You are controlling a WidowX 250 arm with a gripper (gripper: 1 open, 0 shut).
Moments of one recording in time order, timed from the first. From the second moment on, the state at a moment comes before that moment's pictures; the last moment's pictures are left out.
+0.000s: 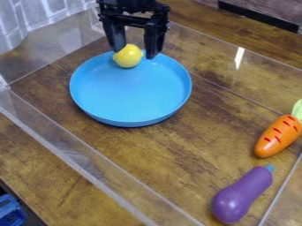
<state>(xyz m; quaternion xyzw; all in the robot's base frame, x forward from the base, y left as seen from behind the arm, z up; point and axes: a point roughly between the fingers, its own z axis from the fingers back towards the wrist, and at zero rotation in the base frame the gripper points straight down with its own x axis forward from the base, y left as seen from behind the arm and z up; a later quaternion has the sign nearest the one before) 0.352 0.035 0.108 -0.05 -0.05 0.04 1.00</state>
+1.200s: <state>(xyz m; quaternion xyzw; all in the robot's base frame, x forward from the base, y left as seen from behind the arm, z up) 0.362 0.043 0.111 -0.06 -0.03 0.03 1.00</state>
